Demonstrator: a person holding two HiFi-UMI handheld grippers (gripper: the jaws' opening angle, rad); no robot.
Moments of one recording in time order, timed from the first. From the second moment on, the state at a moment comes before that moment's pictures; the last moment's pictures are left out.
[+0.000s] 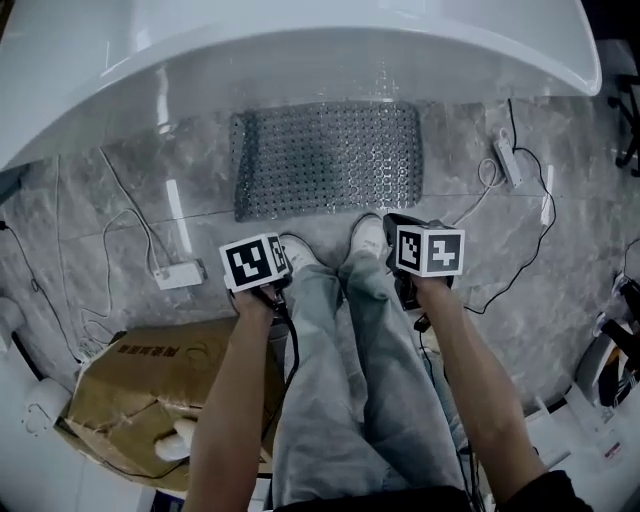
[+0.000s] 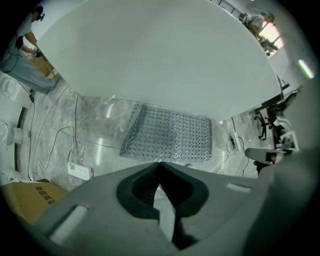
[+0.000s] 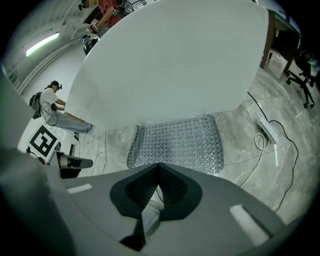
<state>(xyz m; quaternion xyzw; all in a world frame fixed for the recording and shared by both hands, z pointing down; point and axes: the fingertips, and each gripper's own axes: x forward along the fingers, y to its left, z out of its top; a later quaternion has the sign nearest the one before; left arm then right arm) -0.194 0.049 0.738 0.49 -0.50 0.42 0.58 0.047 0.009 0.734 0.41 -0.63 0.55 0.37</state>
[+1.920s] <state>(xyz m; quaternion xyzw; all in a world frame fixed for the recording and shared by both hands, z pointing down) -0.042 -0.033 0.366 0.68 -0.51 0.31 0.42 0.052 -0.058 0.354 0.41 -0.79 0.38 0.24</state>
